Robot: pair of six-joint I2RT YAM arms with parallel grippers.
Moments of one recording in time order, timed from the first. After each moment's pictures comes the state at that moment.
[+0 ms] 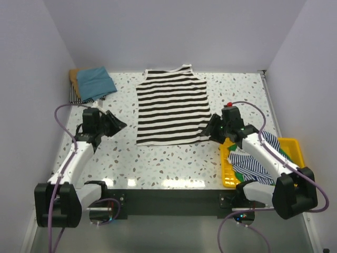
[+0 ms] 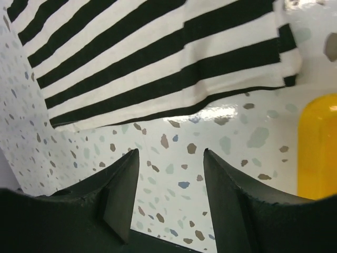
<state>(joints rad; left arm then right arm) 0.02 1.02 0.60 -0.24 0.31 -0.68 0.29 1.18 0.75 -0.45 -0.16 0.78</state>
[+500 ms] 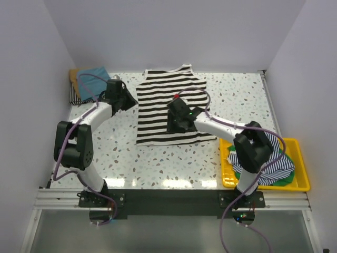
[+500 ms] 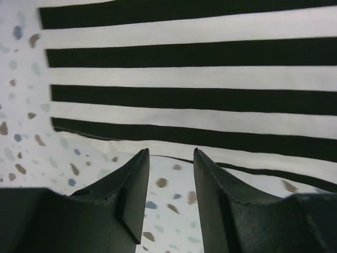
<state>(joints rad) -0.17 1.69 1.13 -0.17 0.08 -0.72 0.71 1.76 1.25 -0.48 0.09 0.74</state>
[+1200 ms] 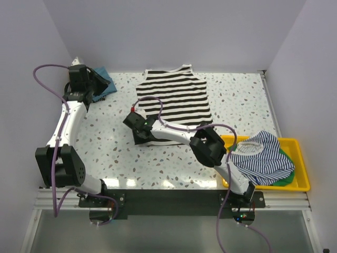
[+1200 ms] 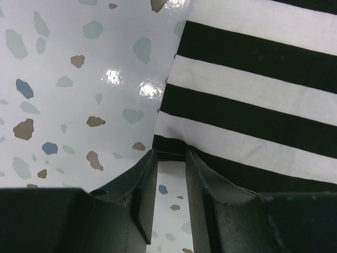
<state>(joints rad) 0.08 1.49 1.31 -0.31 0.11 -0.73 1.04 2.33 1.92 -0.66 0.22 0.71</state>
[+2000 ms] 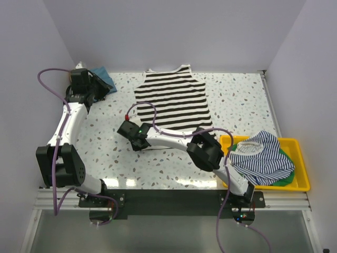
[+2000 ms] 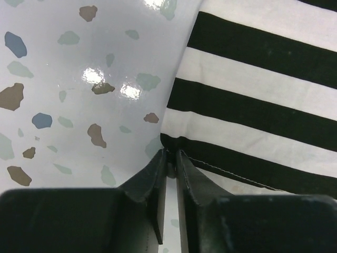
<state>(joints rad) 0.09 1.49 1.26 -0.32 0.17 -0.72 1.13 2.34 1.94 -0.71 0.32 0.69</state>
